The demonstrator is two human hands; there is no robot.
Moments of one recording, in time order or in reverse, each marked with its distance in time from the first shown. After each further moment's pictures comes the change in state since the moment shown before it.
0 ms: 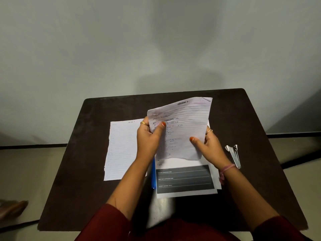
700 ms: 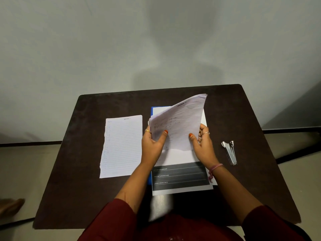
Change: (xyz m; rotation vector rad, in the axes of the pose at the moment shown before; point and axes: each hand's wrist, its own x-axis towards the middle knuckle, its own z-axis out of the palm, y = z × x) left_hand -0.007 -0.052 0.014 0.048 0.001 -0.131; right_hand 0.002 0.027 0.018 0.057 0.145 0.043
